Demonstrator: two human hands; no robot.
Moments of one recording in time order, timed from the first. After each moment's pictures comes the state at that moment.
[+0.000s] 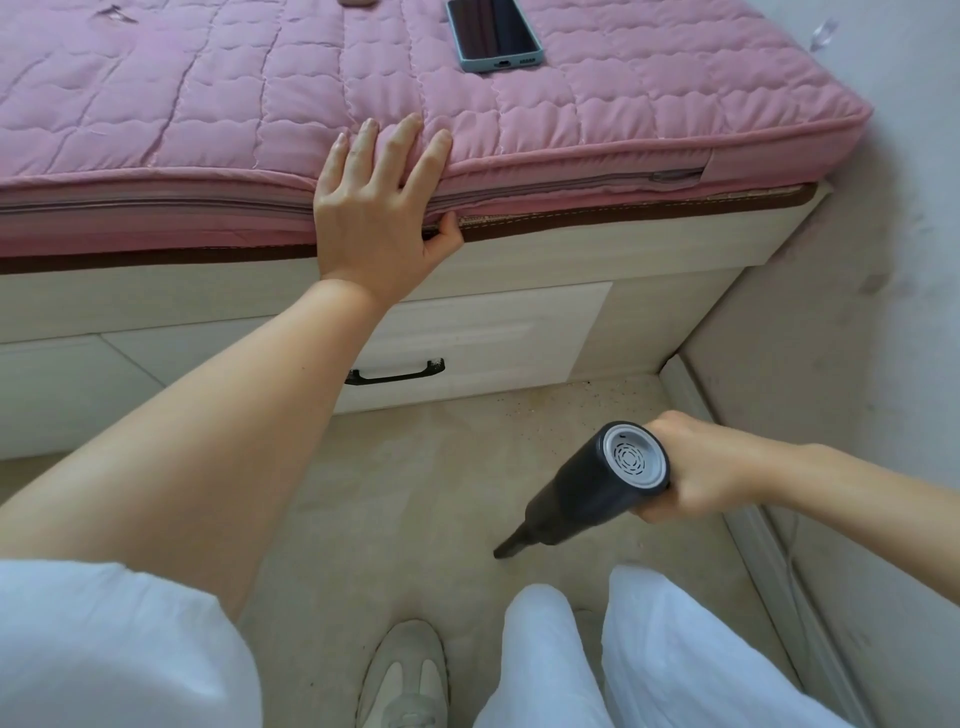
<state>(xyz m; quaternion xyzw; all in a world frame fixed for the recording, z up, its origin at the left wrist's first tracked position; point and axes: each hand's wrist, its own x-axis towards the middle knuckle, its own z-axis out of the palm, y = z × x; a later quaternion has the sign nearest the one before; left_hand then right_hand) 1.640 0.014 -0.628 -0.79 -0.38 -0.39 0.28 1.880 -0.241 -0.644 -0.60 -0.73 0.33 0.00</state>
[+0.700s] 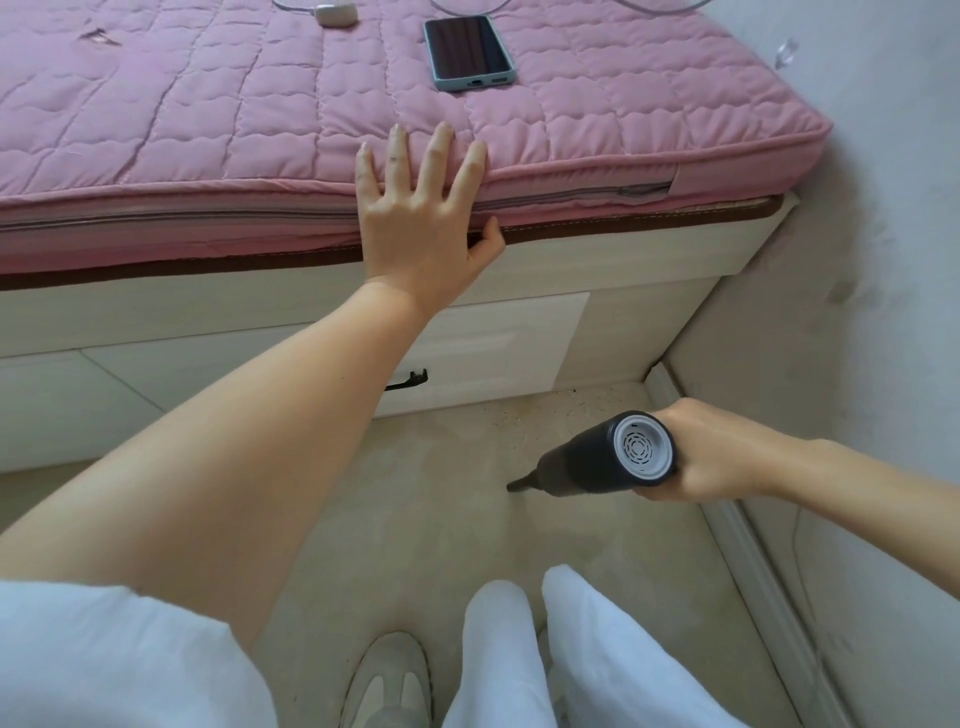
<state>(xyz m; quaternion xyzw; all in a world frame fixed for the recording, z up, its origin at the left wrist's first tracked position) 1.698 -0.005 -0.620 -0.78 -0.40 -0.38 0.30 1.913 -0.246 -0.636 -0.65 -0.71 0.26 0.00</state>
